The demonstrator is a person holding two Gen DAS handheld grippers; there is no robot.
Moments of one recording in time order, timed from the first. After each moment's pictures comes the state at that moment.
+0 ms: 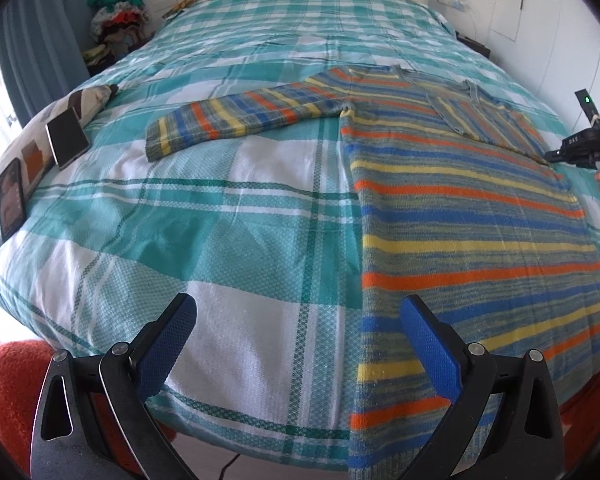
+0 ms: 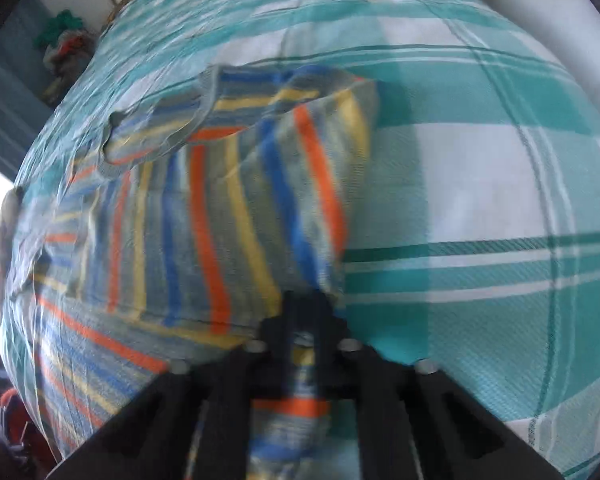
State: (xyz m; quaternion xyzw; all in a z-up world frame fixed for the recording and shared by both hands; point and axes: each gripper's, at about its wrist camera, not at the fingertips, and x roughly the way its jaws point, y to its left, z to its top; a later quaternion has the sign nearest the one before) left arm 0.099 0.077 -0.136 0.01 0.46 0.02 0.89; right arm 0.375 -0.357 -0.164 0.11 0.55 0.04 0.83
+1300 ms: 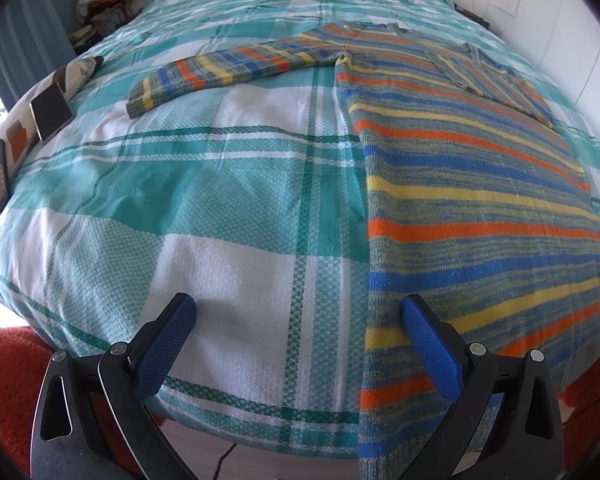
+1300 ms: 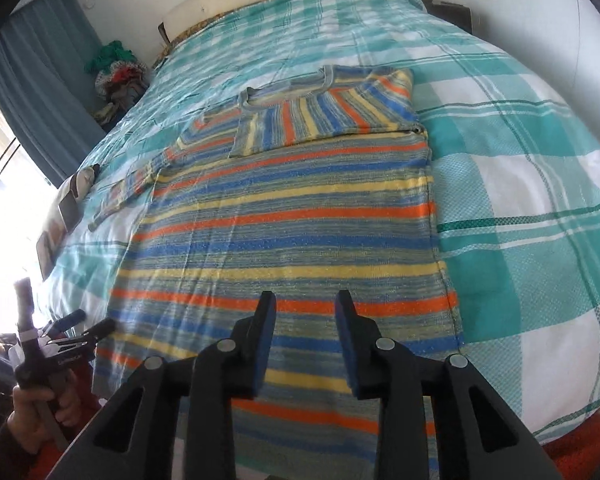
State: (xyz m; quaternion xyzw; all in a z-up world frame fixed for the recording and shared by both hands) left arm 0.096 0.079 -0.166 0.01 0.51 0.01 0.86; right arm 0.121 -0.253 -0.120 0.12 0.46 0.09 0.88
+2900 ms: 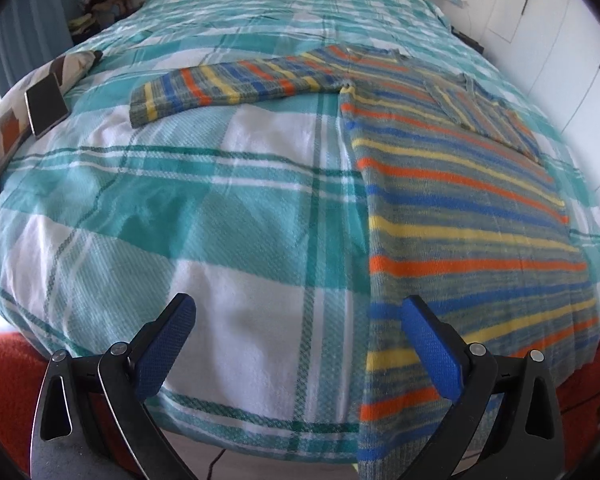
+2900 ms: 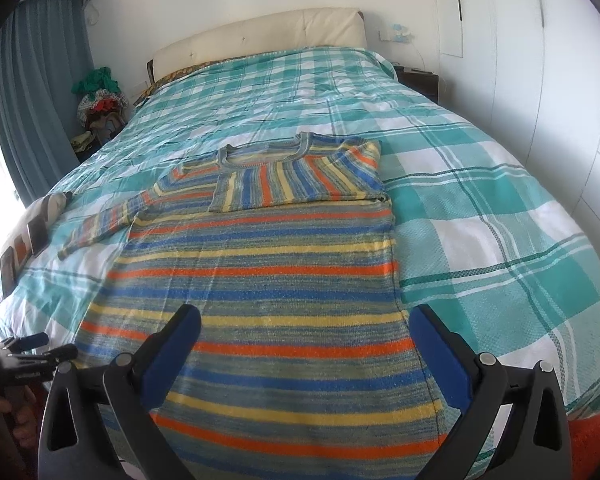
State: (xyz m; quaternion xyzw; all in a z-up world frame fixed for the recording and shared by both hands) left arm 0.110 0.105 -0.144 -0.05 0.49 -0.01 0.87; right arm 0.109 -0.238 -0.102 0.06 0.36 0.02 0.93
